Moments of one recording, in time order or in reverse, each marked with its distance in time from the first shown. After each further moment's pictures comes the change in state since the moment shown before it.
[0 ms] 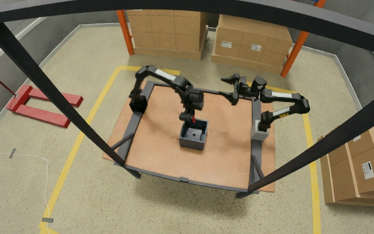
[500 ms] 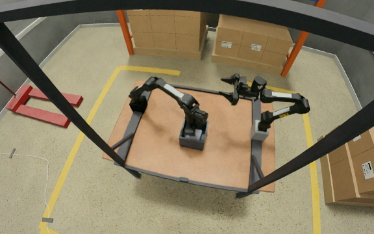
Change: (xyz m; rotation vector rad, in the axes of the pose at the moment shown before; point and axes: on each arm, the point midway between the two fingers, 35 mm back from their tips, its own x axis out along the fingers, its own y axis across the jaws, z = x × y) left arm 0.075 -0.035 -0.003 -0.148 0.153 0.064; right arm 0.000 0.000 0.000 0.000 0.000 0.000
